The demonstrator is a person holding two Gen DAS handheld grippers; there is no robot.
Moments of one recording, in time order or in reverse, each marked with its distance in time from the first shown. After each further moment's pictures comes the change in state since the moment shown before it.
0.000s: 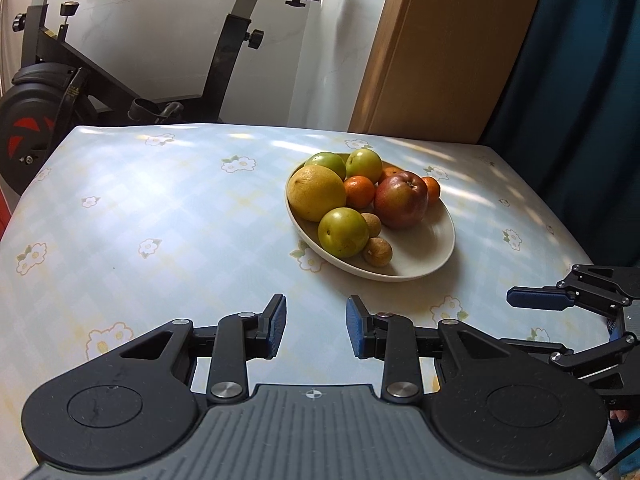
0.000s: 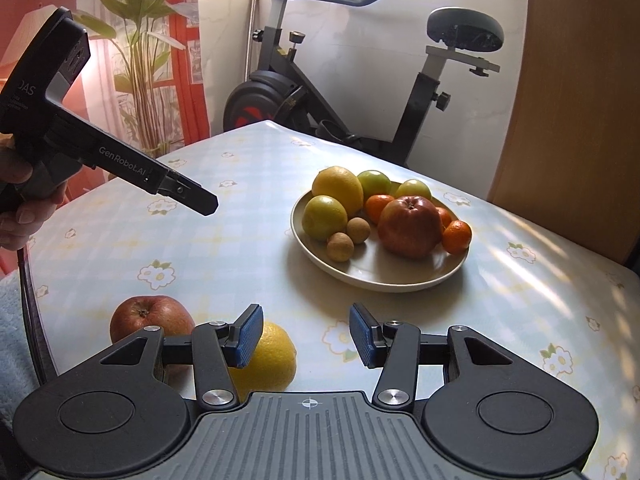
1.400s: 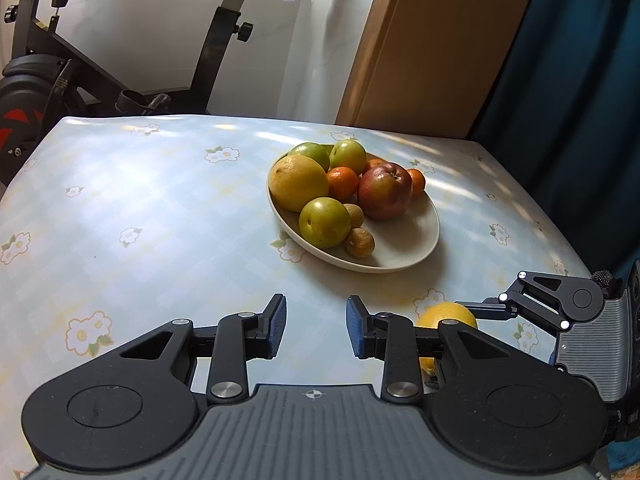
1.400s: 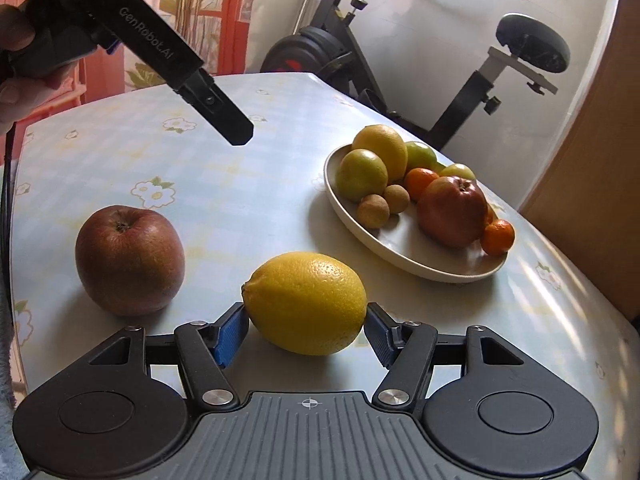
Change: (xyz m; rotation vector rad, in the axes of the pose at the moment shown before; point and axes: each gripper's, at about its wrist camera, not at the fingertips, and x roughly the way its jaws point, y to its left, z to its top) left arm 0.008 -0.009 -0.003 -0.009 0.009 -0.037; right arm 0.051 0.009 -0.017 -0.209 0.091 -0.014
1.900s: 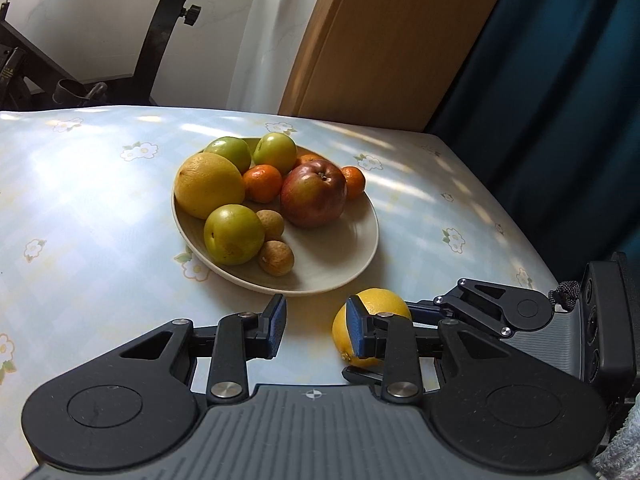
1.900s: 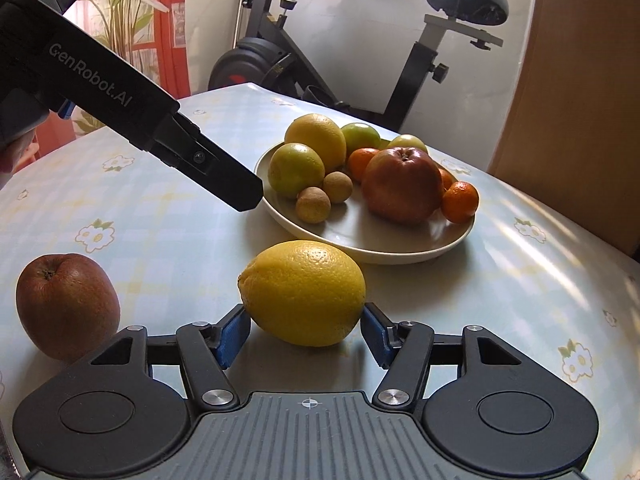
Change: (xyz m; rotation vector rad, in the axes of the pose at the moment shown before) left arm 0.044 -0.043 0.013 0.003 0.040 -0.136; right arm 0.015 -0.036 -0.008 0.188 -0.027 -0.020
